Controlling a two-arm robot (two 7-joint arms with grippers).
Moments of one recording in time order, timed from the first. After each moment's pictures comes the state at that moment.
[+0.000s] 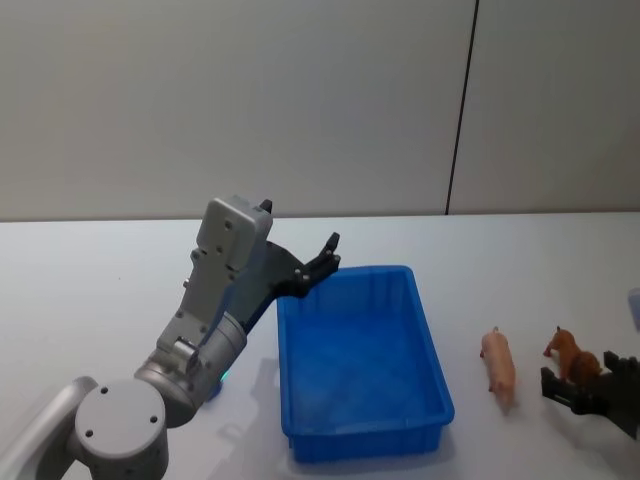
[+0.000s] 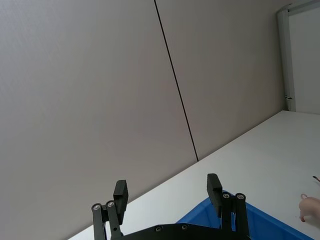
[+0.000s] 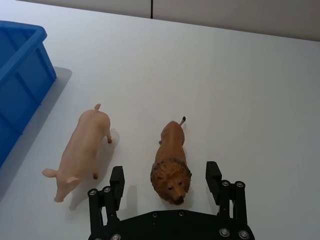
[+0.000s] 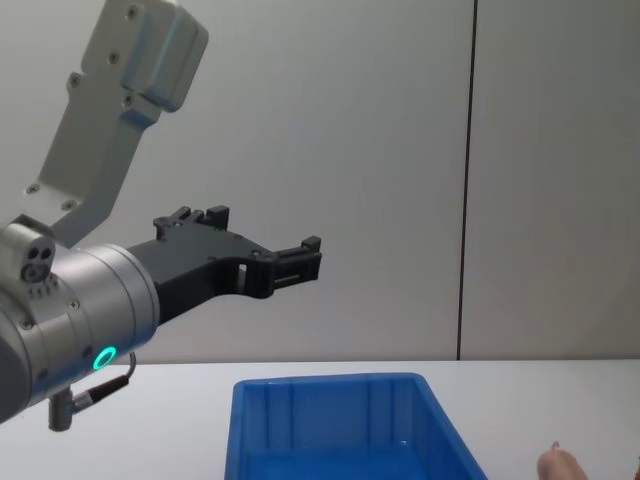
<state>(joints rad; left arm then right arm) -0.24 0.38 0.45 -1.63 -0.20 0.01 -0.01 0.03 0.37 -0.19 -1.56 0.29 0.41 0.07</state>
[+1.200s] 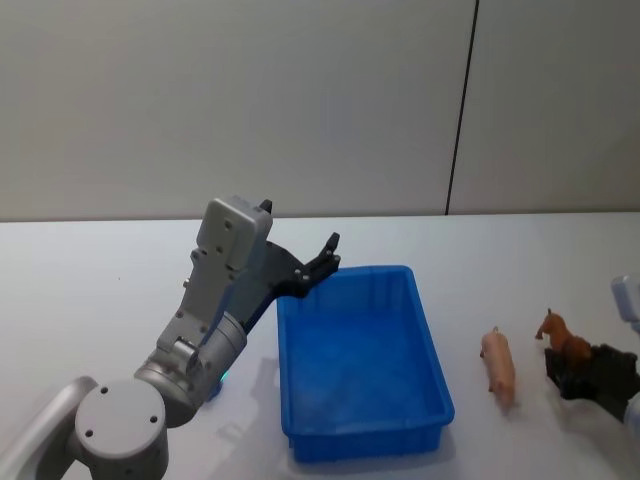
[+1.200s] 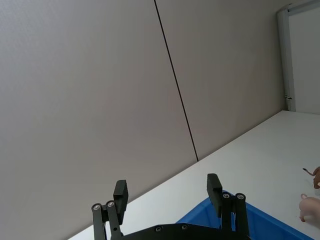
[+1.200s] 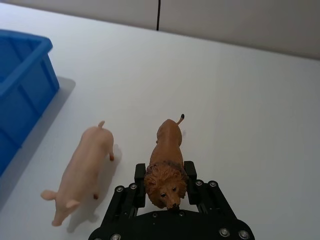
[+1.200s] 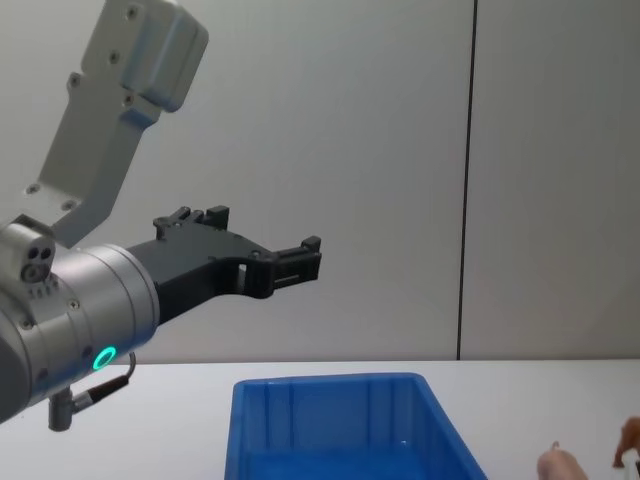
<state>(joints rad) -0.24 0.38 0.45 -1.63 -0.20 0.01 -0.01 0.09 0.35 -0.20 -1.50 0.23 0.38 0.11</state>
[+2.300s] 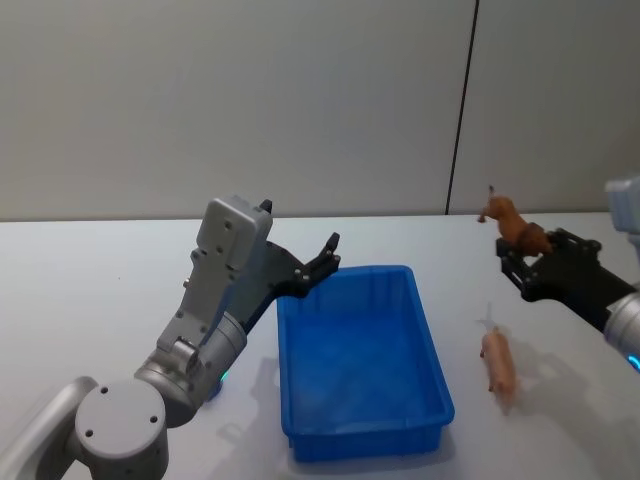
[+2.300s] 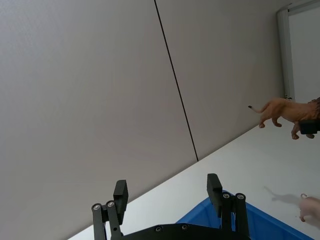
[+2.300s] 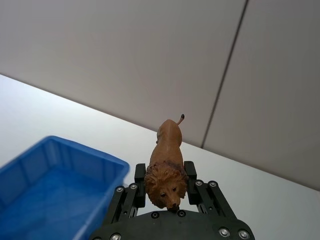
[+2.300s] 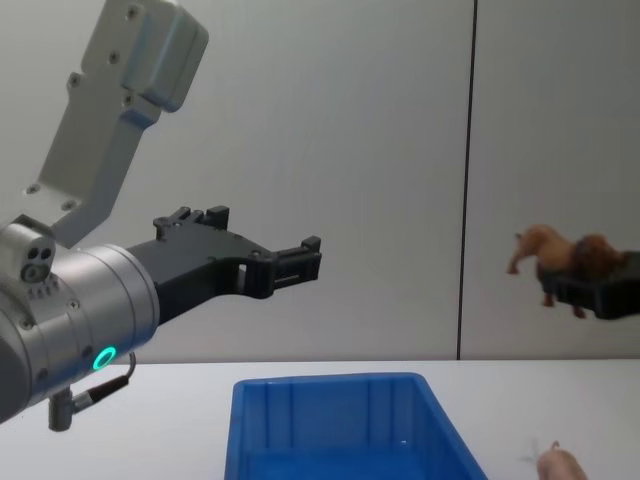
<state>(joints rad) -0.24 0.38 0.45 -1.63 -0.20 0.01 -0.01 0.19 0.34 -0.20 -1.60 0.20 0.22 0.30</state>
